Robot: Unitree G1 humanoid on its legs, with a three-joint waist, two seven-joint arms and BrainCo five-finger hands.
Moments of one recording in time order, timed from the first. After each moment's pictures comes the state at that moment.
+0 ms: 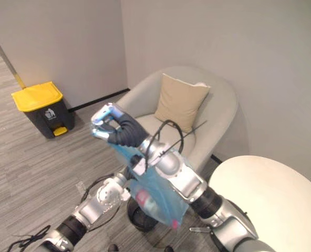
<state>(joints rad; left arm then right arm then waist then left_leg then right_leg) -0.24 0.18 -0.61 0.34 0.26 -0.21 0.10 -0.55 -0.27 0.63 -0.22 0.23 -0.24 0.05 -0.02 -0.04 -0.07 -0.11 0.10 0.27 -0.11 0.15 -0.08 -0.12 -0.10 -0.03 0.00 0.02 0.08</state>
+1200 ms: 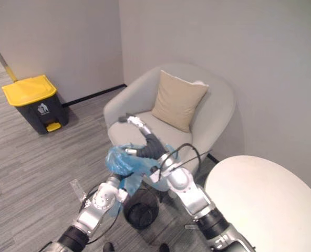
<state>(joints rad) -0.08 0.14 -0.34 0.33 0.17 -0.18 0.16 -0.28 -0.40 0.39 -0.19 -0.16 -0.28 -0.06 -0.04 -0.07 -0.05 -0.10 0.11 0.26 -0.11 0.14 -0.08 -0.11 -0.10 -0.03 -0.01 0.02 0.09</state>
